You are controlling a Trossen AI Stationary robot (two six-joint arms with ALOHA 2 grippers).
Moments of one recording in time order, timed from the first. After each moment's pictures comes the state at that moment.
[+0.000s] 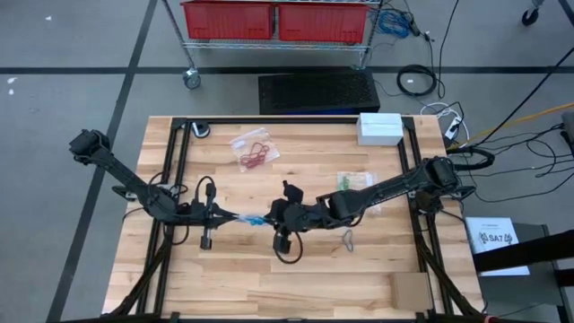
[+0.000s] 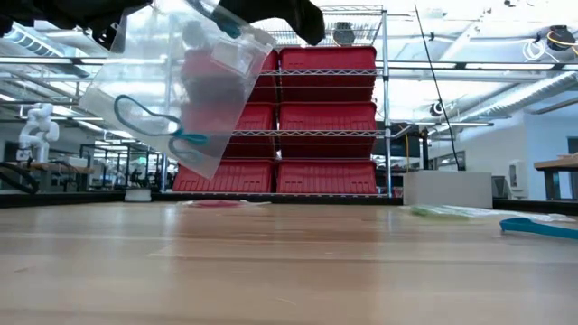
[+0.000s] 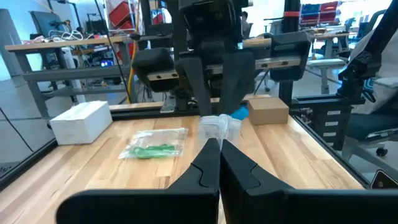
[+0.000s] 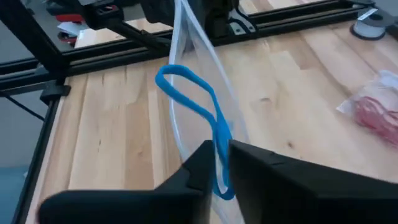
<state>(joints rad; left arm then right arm) -0.63 0.81 0.25 0.58 -0.60 0.08 0.27 1.87 1.54 -0.28 0.33 0.37</state>
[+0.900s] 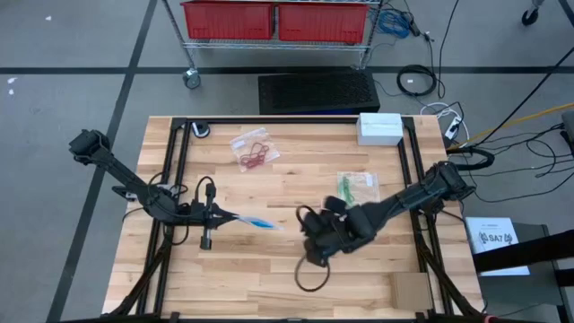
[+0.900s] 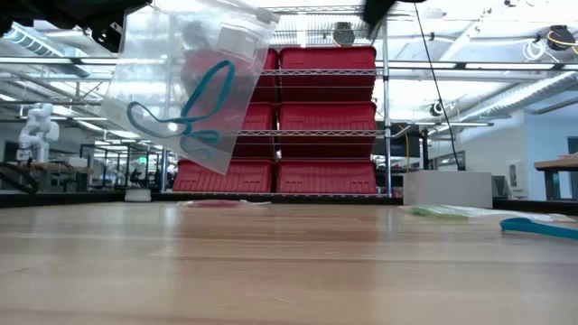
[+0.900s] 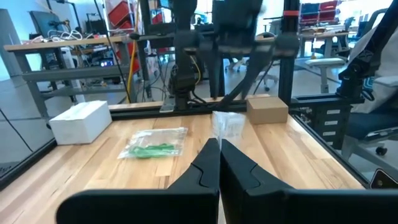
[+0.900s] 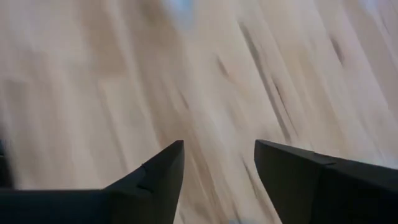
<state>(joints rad) -0.63 0.81 0.25 0.58 -0.60 0.08 0.42 1.85 1.77 -1.07 0.34 0.65</state>
